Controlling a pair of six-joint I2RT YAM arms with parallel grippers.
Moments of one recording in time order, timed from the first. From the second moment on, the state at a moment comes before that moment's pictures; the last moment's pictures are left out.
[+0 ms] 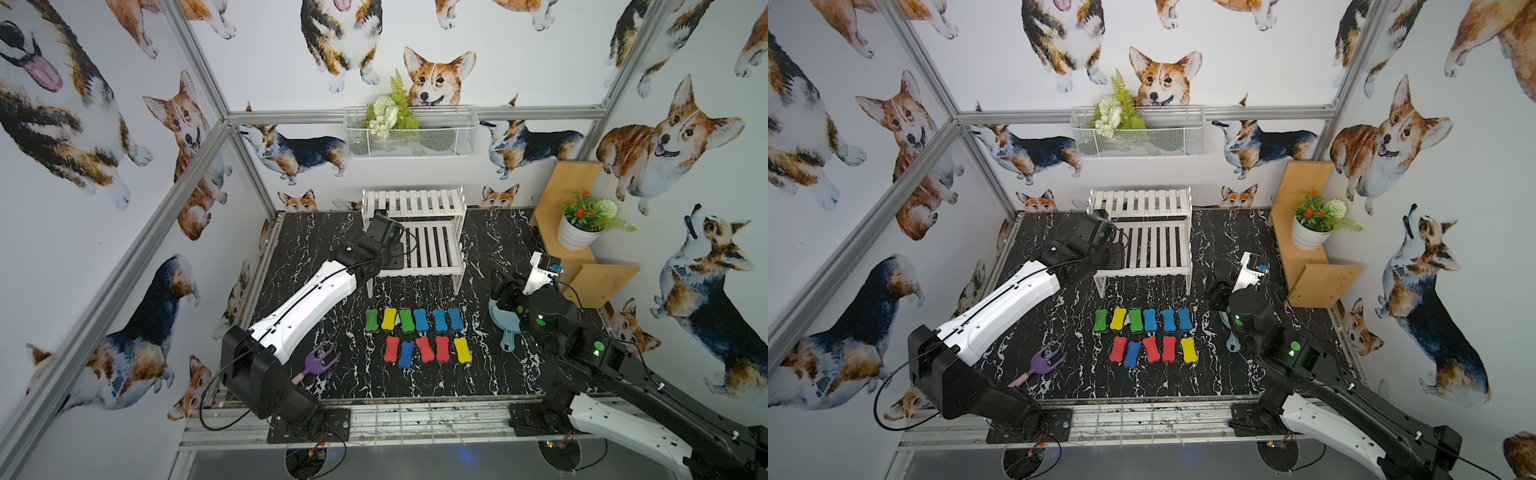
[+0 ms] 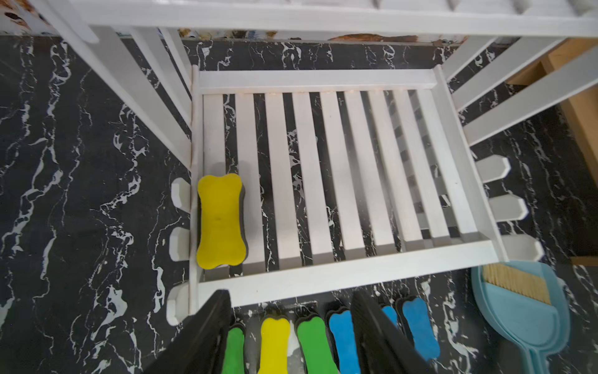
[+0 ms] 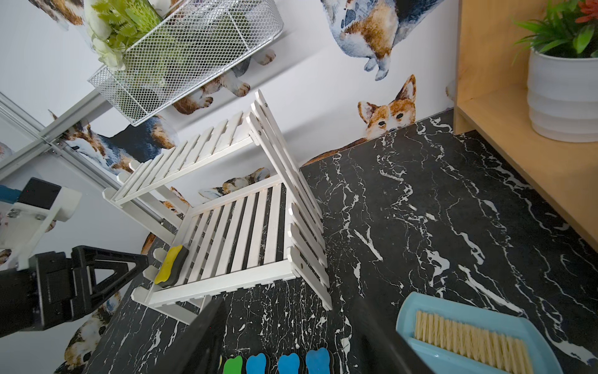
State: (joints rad) left arm -0.57 1.53 1.42 -0.72 -0.25 -0.45; right arm 0.80 0.71 0.77 -0.37 0.65 0.67
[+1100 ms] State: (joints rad) left arm -0.57 1.70 1.36 -0.53 -0.31 -0.48; right arm 0.80 0.67 0.77 -0.38 0.66 0.67
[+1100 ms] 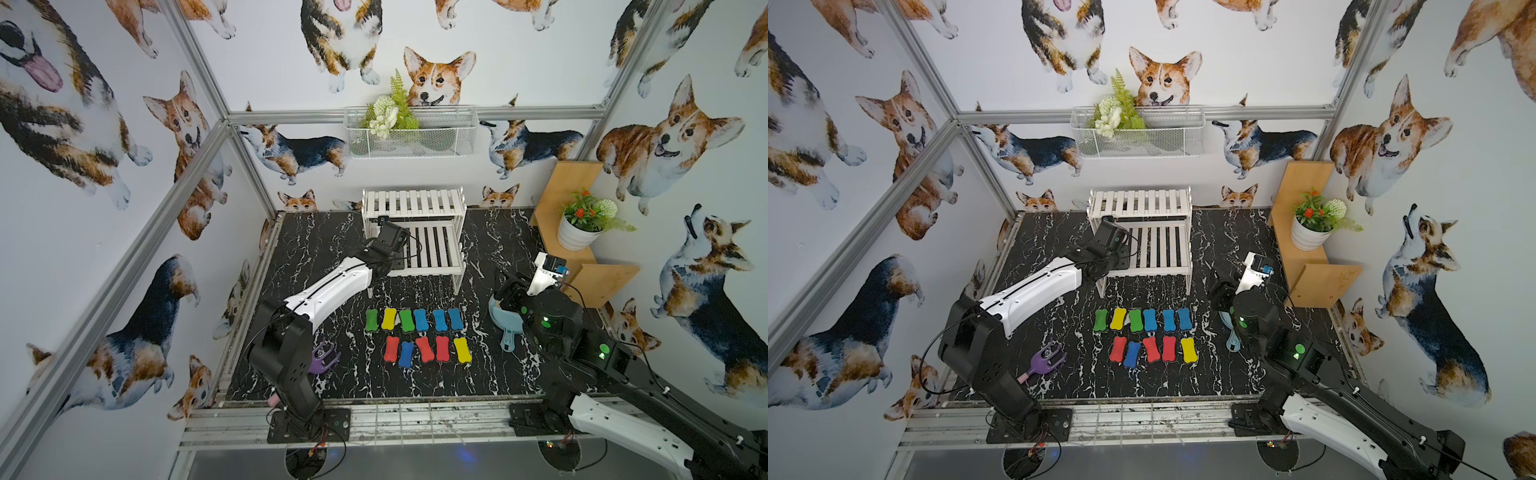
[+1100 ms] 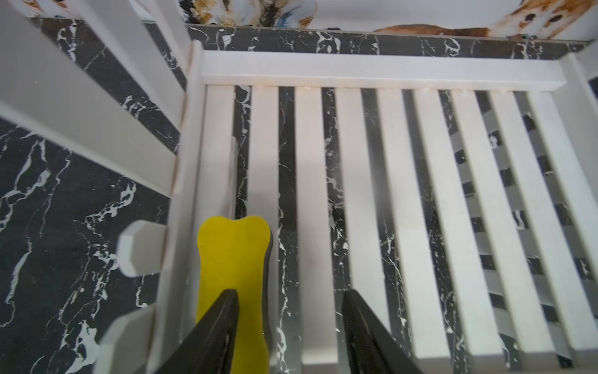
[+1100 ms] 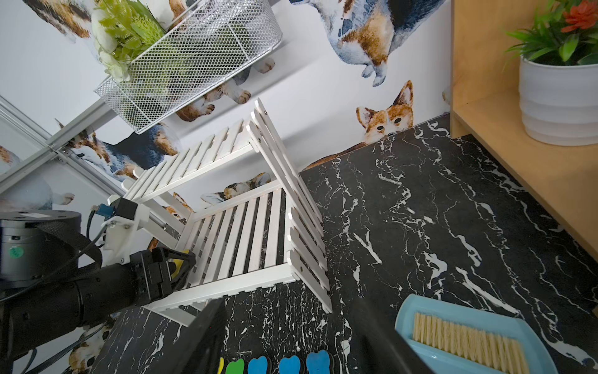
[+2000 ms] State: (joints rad) left arm -0.55 1.75 1.45 -0.67 -0.38 -0.49; right arm 0.80 0.64 0.77 -0.40 0.68 0.67
